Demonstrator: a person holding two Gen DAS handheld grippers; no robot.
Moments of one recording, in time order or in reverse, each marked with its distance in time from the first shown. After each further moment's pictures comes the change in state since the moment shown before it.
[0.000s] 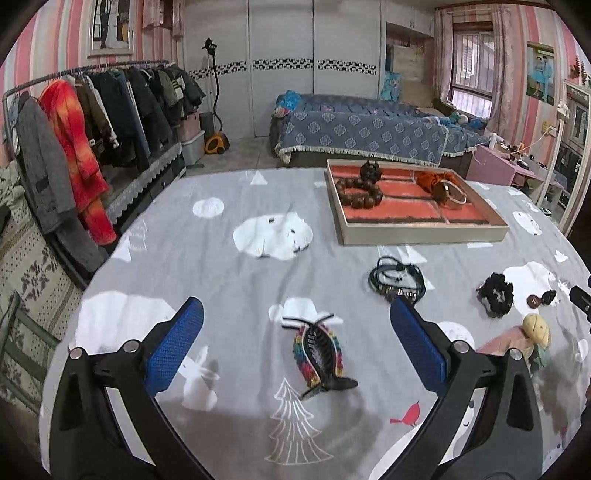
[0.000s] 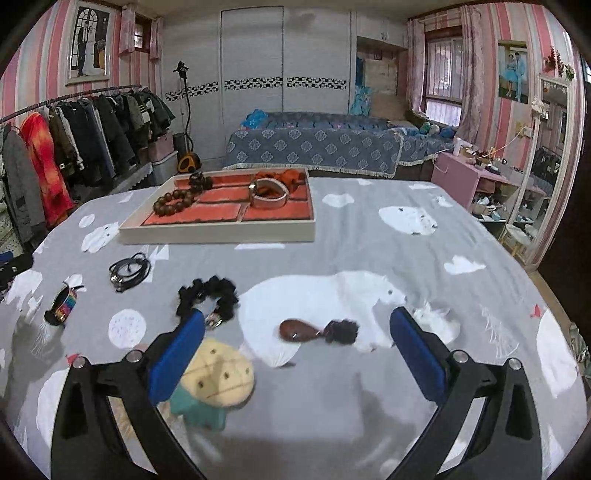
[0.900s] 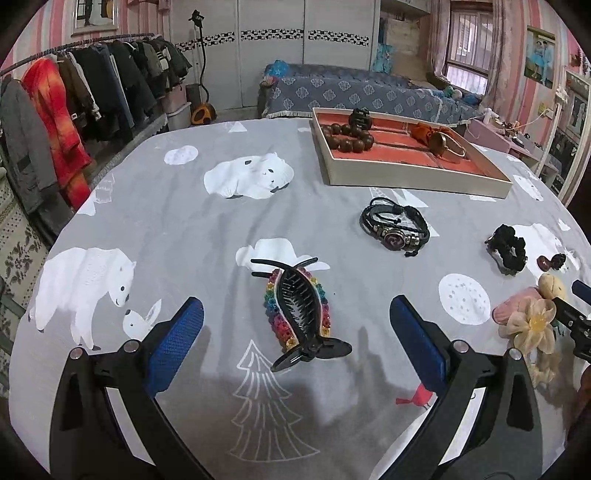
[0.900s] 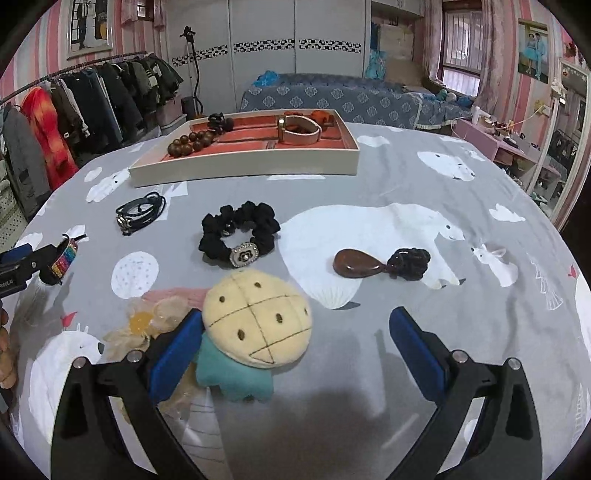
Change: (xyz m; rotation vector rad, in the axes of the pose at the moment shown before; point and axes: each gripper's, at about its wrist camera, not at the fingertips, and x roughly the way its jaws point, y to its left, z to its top) left arm 0.042 -0.015 -0.038 0.014 0.111 -0.047; right arm 0.038 0.038 -0.040 -0.011 0.161 0.035
